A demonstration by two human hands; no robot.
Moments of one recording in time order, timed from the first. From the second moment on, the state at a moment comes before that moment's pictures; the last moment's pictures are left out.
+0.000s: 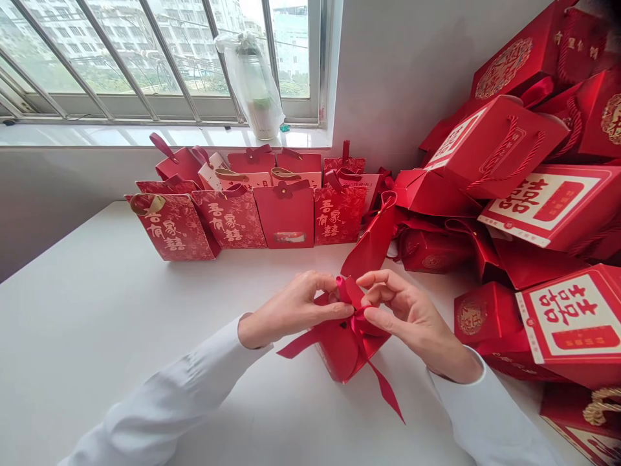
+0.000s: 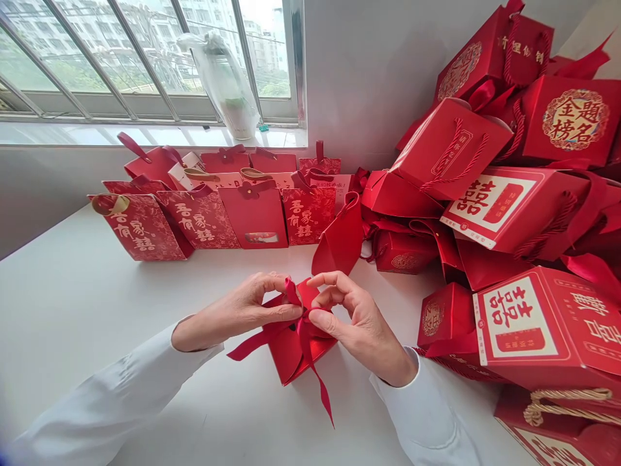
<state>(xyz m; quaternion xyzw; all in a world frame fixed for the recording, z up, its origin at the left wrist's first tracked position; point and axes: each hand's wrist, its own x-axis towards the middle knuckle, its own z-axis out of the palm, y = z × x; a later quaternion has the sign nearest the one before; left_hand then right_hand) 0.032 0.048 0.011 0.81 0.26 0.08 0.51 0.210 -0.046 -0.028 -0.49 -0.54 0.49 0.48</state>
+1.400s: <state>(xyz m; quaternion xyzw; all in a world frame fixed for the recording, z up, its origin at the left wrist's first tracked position) 0.031 0.040 0.011 0.82 0.24 0.17 0.48 0.224 -0.048 -0.020 -0.52 -0.55 0.50 0.43</state>
